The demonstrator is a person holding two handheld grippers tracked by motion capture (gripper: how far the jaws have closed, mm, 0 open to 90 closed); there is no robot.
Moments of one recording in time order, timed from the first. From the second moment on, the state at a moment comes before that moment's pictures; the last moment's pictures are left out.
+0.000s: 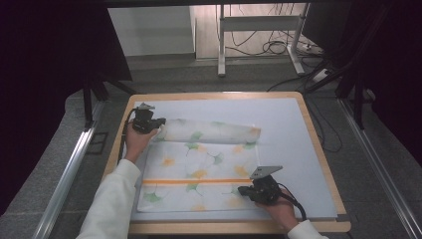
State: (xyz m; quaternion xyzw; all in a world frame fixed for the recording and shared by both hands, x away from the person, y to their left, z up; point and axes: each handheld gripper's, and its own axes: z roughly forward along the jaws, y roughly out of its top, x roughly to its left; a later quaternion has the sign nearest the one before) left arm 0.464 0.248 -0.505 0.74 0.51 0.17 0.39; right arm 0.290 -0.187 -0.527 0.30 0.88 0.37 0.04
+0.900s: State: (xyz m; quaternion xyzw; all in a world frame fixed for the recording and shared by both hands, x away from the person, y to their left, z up) left arm 0.434 0.267 -0.462 0.73 0.46 0.19 0.46; right arm 0.290 -0.188 -0.528 0.31 0.88 0.37 0.03
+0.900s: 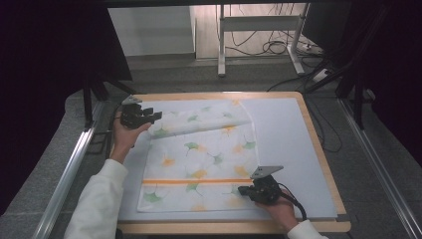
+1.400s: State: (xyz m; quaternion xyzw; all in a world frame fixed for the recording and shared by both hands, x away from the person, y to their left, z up) left arm 0.412 0.223 -0.493 0.81 0.40 0.15 0.41; right arm 0.291 -0.187 -0.528 0.30 0.88 0.37 0.04
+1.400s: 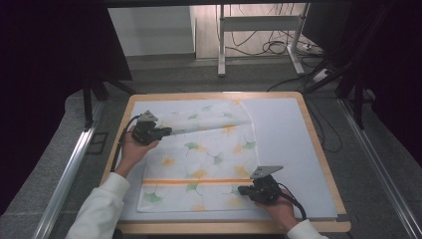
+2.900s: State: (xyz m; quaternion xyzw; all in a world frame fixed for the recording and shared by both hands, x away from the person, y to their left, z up) left arm 0.470 0.220 -0.519 0.79 0.46 0.14 0.37; right arm 0.291 -0.186 -0.527 0.30 0.88 0.37 0.04
